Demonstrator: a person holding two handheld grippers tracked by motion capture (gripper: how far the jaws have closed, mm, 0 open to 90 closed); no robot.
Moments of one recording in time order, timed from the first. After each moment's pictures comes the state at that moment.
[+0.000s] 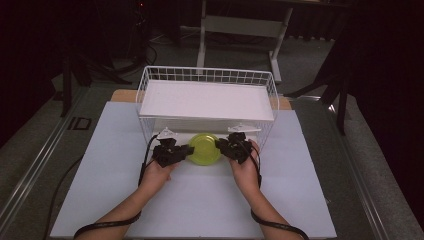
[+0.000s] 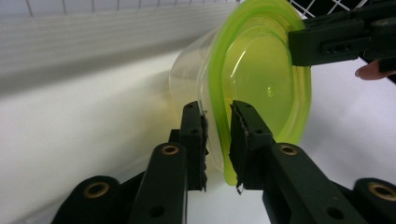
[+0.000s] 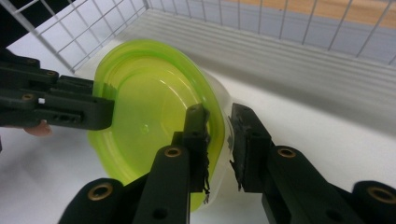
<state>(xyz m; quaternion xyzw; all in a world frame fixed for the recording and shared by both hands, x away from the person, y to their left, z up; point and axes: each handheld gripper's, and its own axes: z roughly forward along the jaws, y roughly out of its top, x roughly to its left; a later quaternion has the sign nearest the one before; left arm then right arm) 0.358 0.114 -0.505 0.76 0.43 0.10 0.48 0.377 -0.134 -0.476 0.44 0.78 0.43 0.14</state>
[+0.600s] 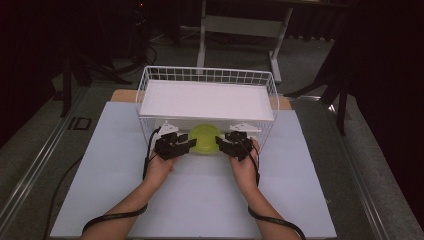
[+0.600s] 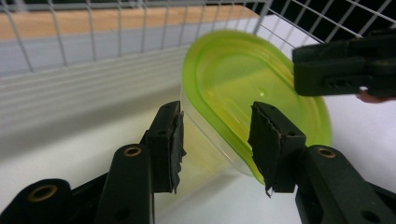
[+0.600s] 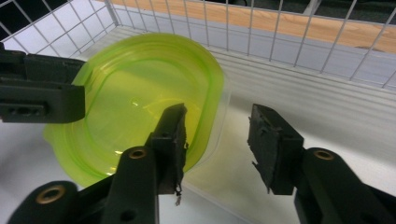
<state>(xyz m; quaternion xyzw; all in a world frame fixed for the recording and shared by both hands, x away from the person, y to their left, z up) 0.379 0.113 -0.505 0.73 0.44 0.15 0.50 0.390 -0.137 -0.489 0.45 0.76 0.44 0.18</state>
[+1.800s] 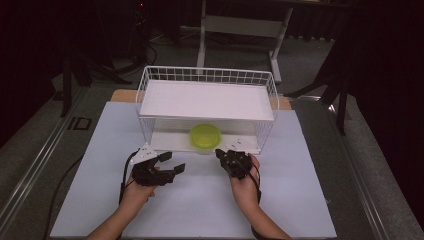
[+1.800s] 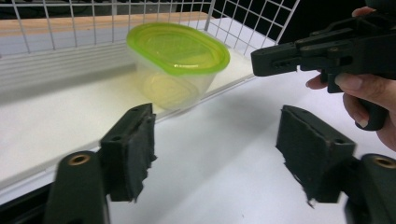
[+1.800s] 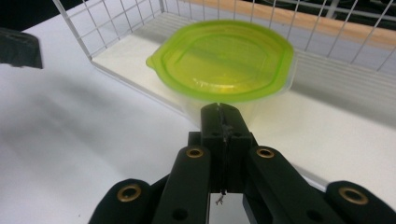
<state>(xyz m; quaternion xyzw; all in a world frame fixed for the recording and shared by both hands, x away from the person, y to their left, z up) 0.281 0.152 -0.495 0.74 0.39 0.13 0.54 0.326 -0.131 -0.486 0.41 0.77 0.45 0.19</state>
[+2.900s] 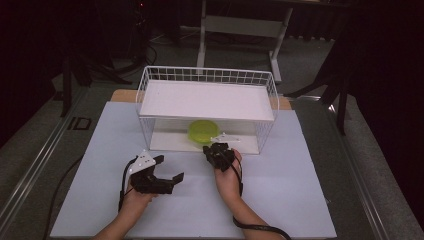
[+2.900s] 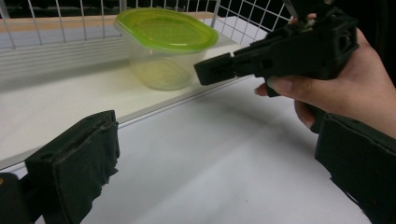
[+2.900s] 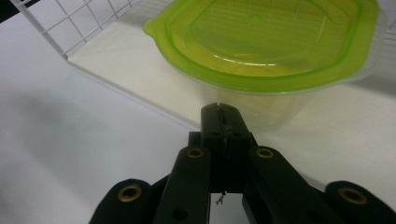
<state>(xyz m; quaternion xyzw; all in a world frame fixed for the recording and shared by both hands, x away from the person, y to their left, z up) 0.271 0.154 -0.505 0.73 0.39 0.14 0.54 0.366 -0.088 -0.516 0.44 0.78 0.43 0.16</state>
